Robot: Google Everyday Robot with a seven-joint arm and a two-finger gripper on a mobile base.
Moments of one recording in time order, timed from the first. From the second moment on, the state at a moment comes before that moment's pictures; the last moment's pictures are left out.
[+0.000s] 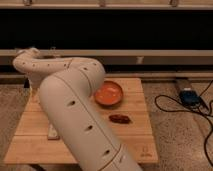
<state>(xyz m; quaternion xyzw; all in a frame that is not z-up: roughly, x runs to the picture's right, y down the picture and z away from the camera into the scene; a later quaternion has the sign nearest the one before) -0.371 0.025 0.867 -0.28 0.12 0.51 0.80</state>
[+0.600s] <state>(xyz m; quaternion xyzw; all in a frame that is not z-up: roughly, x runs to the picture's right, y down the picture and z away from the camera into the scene) -0.400 0.042 0.911 -0.26 0.15 0.51 0.80</state>
